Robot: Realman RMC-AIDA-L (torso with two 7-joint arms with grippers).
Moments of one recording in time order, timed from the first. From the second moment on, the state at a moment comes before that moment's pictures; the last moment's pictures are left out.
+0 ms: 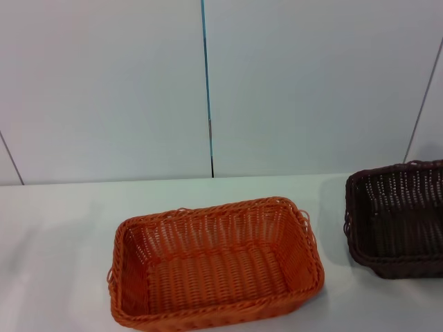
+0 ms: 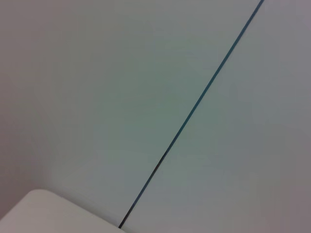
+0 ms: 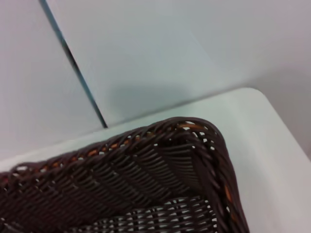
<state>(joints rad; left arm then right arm) -0.37 -2.06 0.32 0.72 1.72 0.95 -1.76 0.69 1.91 2.60 0.99 0.31 -1.10 -0.41</state>
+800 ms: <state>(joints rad) -0.37 -2.07 0.32 0.72 1.72 0.94 -1.75 0.67 1.86 2.70 1.16 0.45 -1.31 -0.44</state>
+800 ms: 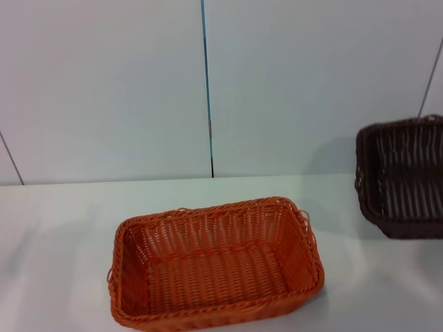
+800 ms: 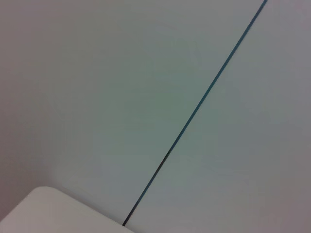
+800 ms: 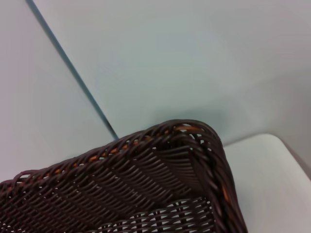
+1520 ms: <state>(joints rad) -0.36 -2.06 0.32 0.72 1.73 0.92 -1.73 0.69 1.87 2.69 1.20 0.65 -1.43 -0.37</state>
